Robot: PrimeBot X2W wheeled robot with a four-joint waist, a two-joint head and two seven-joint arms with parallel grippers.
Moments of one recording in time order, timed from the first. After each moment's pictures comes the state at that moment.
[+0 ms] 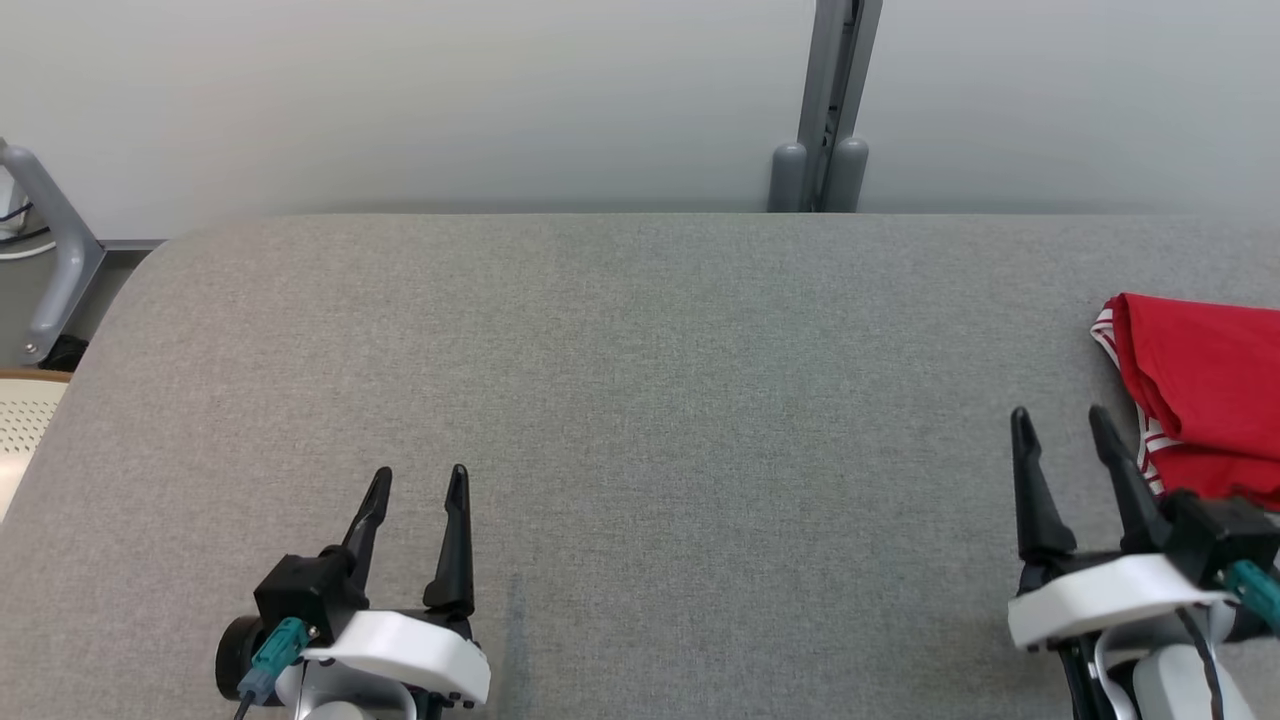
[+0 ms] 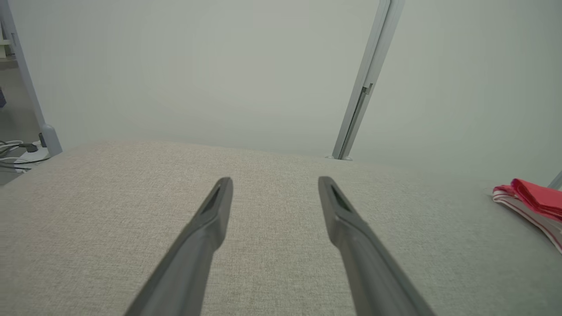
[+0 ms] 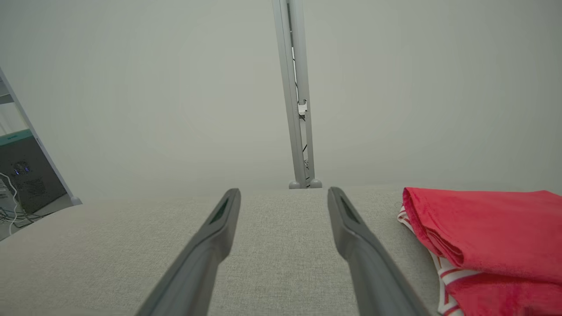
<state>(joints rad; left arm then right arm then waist) -0.10 0.05 -0.21 0.30 -0.34 0.06 -0.26 -0.19 -0.05 -0.01 0.32 0.21 0.13 -0.26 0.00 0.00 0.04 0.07</state>
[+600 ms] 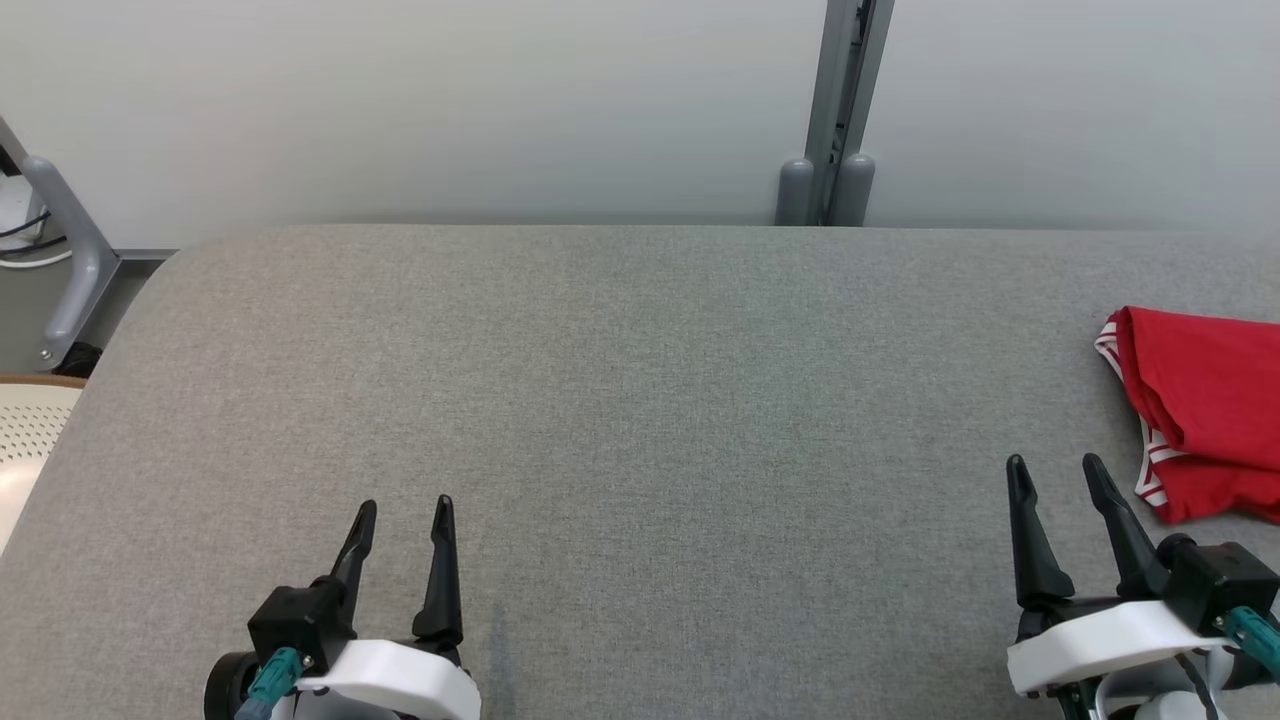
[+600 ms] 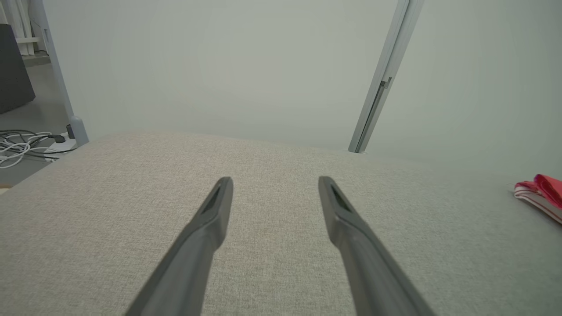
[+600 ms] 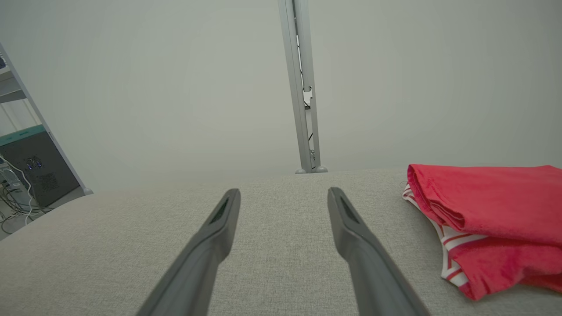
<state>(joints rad) -0.05 0.05 -0.19 0.29 -0.32 0.10 -0.26 -0.09 -0.05 0.01 0.28 0.23 0.13 -0.26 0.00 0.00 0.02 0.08</state>
